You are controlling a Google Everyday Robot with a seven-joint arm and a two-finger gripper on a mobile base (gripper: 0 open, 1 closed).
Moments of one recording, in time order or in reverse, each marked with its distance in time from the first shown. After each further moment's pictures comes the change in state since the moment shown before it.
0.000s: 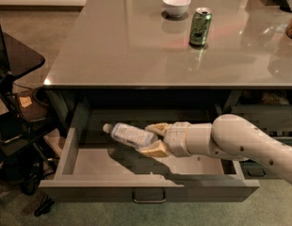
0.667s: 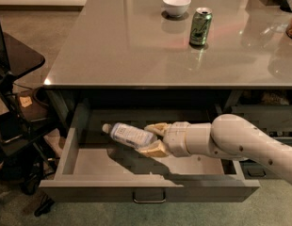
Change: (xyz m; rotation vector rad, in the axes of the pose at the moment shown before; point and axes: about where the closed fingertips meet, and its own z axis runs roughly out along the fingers) arm 0.000 0.000 0.000 0.000 0.000 0.000
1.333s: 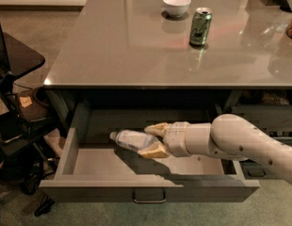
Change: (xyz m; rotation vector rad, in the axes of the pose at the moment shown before) arm 0.000 0.000 0.000 0.000 0.000 0.000
